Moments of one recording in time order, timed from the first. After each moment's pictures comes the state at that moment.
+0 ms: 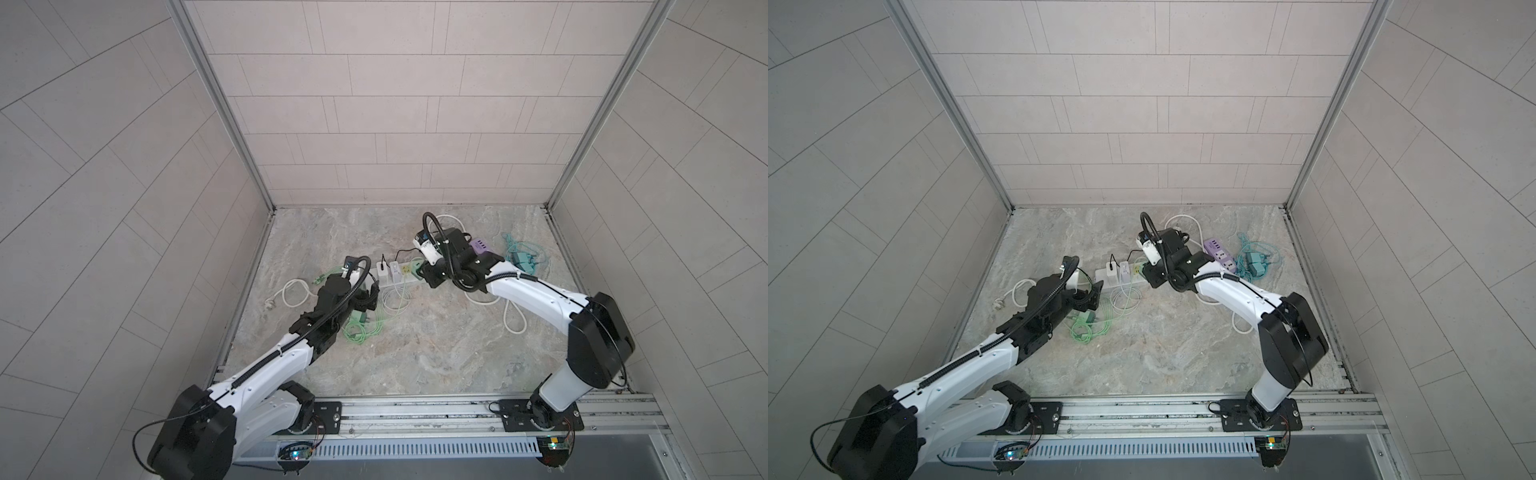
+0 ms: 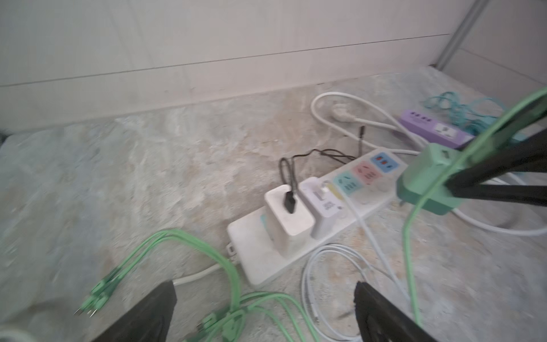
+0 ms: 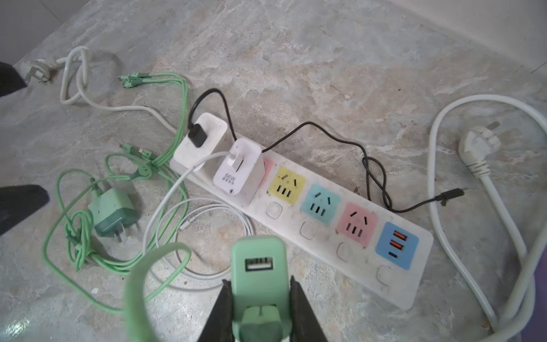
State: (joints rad) left arm -0.50 1.04 0.47 0.12 -0.23 -0.14; right arm 0.57 1.68 1.29 -0.42 -0.11 0.00
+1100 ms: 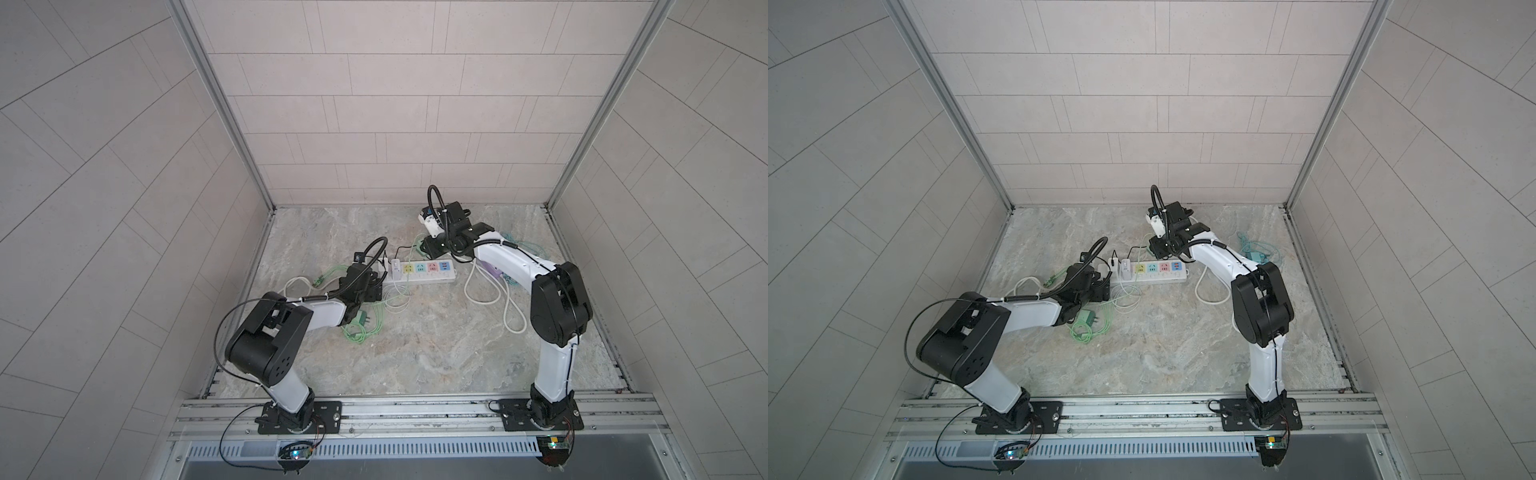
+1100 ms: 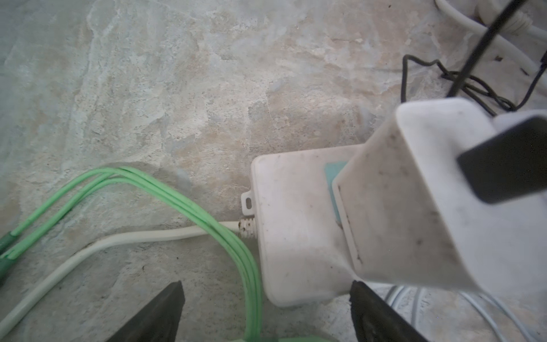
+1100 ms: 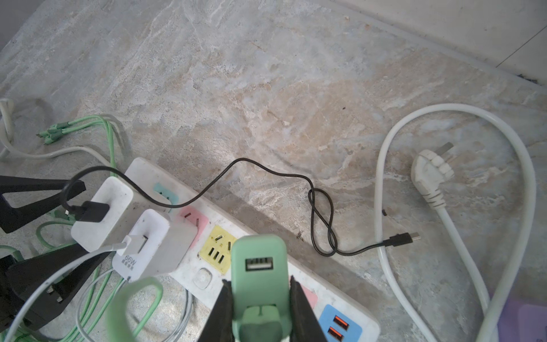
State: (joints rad) left arm -0.44 1.64 0.65 0.23 -0.23 -0.31; right arm 0.43 1.95 1.61 -0.51 -0.16 -0.01
